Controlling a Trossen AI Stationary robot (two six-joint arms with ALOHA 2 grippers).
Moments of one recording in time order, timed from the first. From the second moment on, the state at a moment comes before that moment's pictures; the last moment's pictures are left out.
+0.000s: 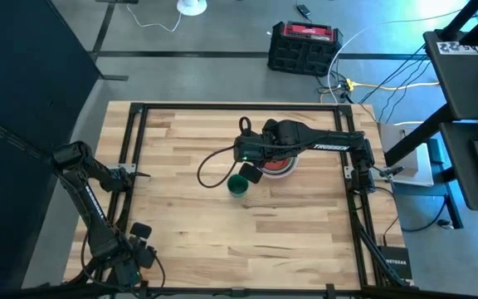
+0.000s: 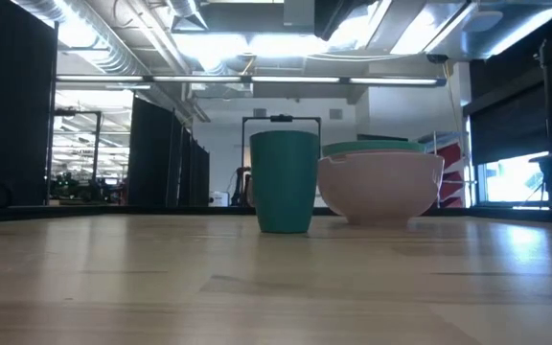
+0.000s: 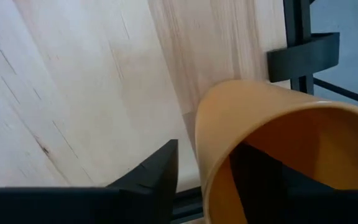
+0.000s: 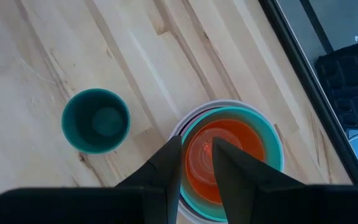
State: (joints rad) left arm -1.08 1.60 1.12 -0.98 0.05 -0.81; right arm 0.07 1.99 2.26 -1.57 0.35 0.49
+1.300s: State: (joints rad) left arm -0.78 1.52 1.43 -1.19 -0.26 -0.94; right arm 0.00 1.84 2.26 -1.57 0.45 0.42
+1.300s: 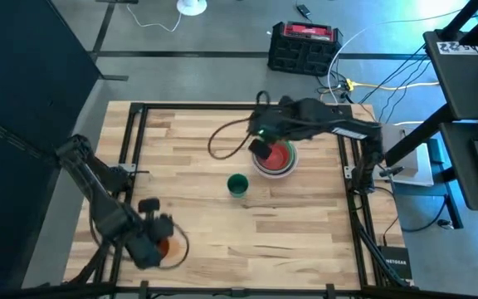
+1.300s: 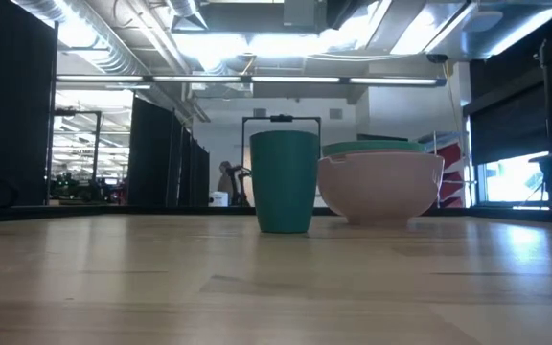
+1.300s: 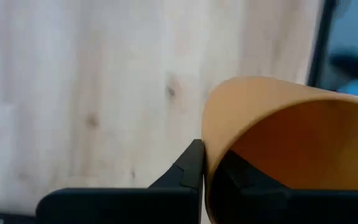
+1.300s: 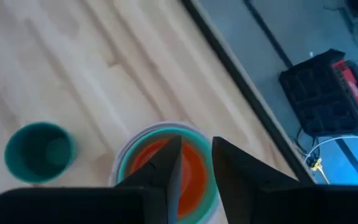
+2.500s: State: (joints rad) left arm 0.13 1.48 1.62 -0.87 0.09 -0.90; right arm -0.05 1.64 2.26 -1.57 0.44 0.42
